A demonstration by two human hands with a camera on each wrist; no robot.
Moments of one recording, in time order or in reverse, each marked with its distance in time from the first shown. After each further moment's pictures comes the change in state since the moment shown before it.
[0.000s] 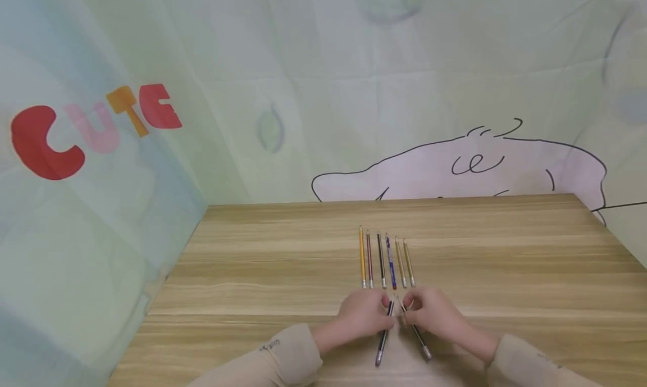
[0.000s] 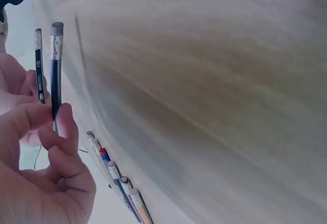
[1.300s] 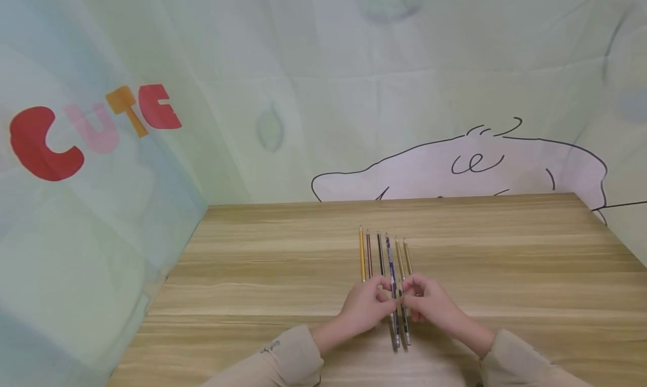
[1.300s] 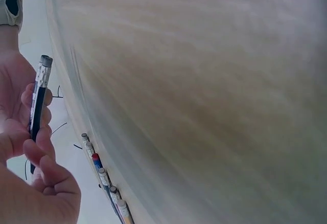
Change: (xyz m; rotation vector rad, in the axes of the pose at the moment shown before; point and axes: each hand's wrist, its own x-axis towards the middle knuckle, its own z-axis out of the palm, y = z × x) left_hand 0.008 -0.005 0.006 -0.480 0.100 0.012; right_hand 0.010 0.005 -0.005 0.365 -0.018 0.018
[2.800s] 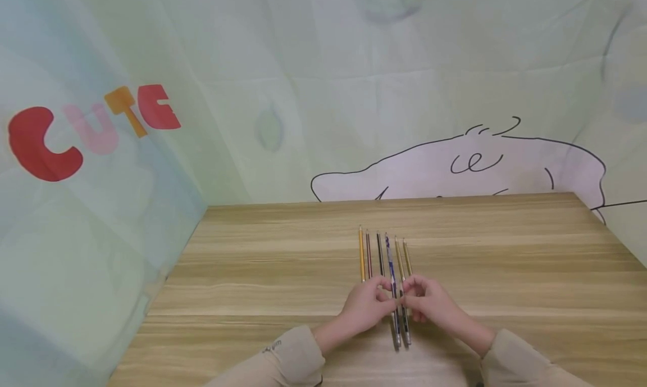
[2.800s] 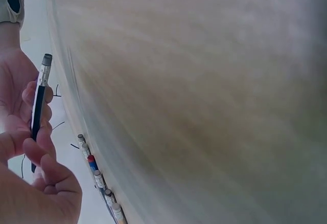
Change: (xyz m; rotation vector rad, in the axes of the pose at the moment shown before) left_hand 0.003 -0.002 0.002 -0.007 0.002 -0.013; right_hand 0.001 0.004 -0.002 0.018 0.004 0.030
